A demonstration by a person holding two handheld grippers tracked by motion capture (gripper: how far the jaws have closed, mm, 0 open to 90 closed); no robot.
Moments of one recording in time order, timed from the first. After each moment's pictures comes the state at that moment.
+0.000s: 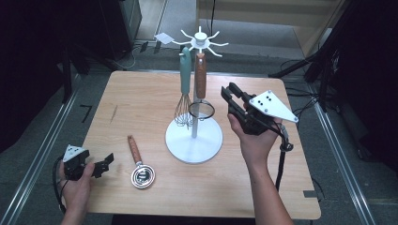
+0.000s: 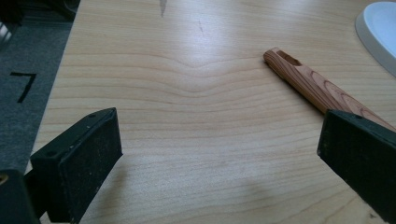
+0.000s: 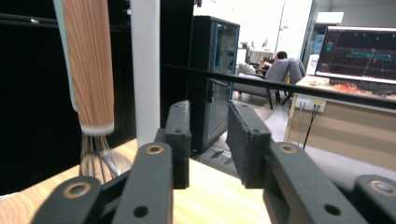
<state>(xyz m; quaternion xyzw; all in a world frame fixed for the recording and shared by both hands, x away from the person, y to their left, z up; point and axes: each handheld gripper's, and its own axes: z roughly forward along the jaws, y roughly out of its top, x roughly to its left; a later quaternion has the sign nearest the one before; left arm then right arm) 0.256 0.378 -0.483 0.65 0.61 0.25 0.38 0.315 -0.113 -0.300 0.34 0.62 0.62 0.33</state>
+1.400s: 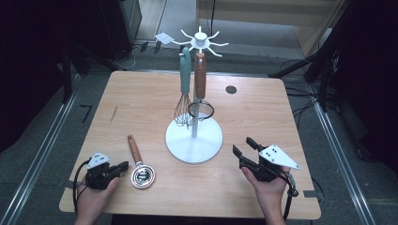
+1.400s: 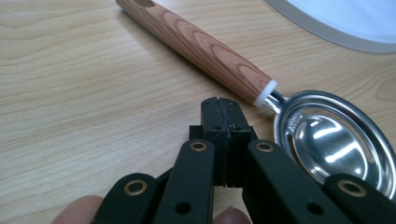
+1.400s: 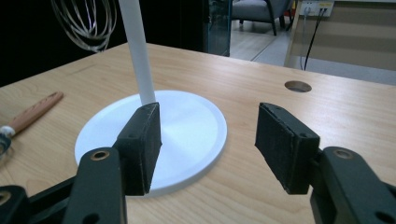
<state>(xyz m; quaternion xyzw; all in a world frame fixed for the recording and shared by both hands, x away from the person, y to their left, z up) 0.239 0.318 -0.486 0.74 0.53 0.15 0.38 0.261 -0.168 -0.442 0.41 0.68 0.55 0.26</state>
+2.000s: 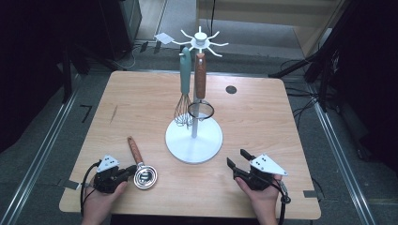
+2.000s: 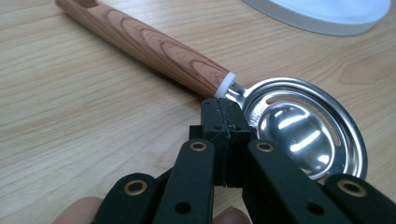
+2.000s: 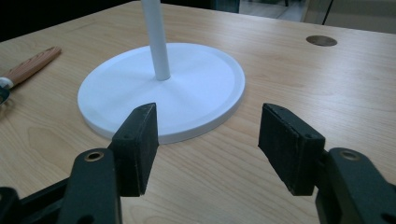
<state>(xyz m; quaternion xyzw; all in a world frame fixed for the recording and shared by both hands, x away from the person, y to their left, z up) 0.234 0.294 -0.487 0.77 0.50 0.14 0.38 0.252 -0.156 -0.479 0.42 0.71 0.51 0.23</state>
